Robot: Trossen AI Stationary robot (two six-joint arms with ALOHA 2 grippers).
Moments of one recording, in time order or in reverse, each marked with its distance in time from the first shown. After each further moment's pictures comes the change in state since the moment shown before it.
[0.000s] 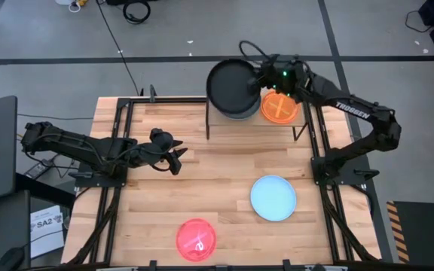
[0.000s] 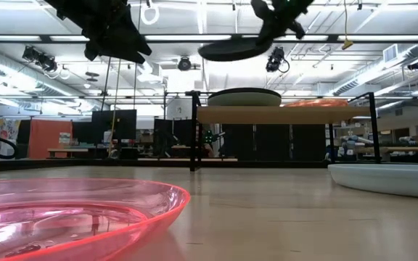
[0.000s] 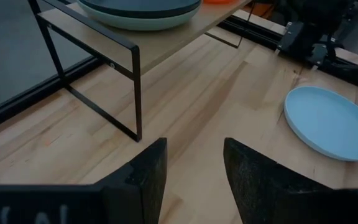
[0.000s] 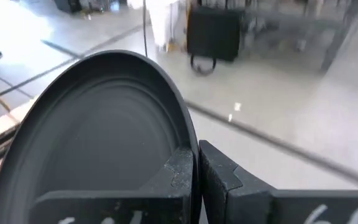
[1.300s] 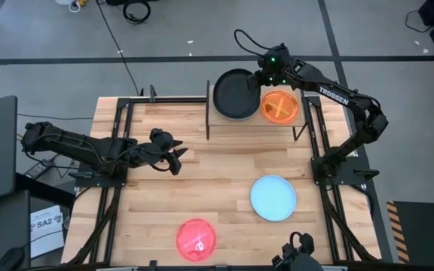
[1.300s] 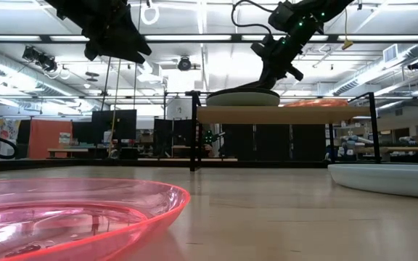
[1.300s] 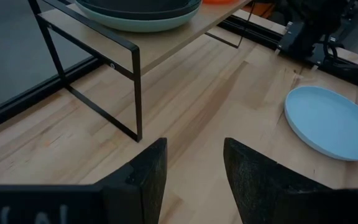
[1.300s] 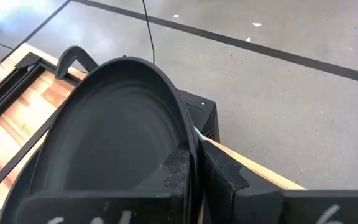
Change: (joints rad) left arm 0.000 0.000 0.002 -0.003 -0.001 0.001; right arm -0.265 0.180 -0.001 -0.093 -0.371 0.107
